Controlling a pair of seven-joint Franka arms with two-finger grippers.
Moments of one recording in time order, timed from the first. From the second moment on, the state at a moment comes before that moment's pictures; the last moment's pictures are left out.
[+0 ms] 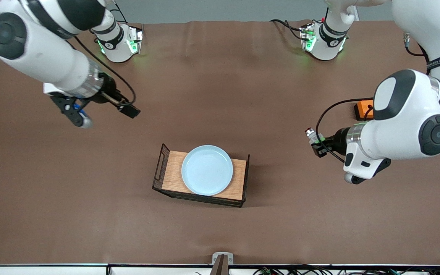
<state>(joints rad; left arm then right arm) -0.06 0.54 -0.24 -1.21 -0.11 1.51 -0.67 0.43 0.19 -0.03 -1.48 0.21 1.54 1.15</state>
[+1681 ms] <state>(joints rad) 0.12 0.62 -0.24 -1.76 0.00 2.15 0.02 0.60 0.51 -0.04 -1.43 0.20 2.01 1.58</state>
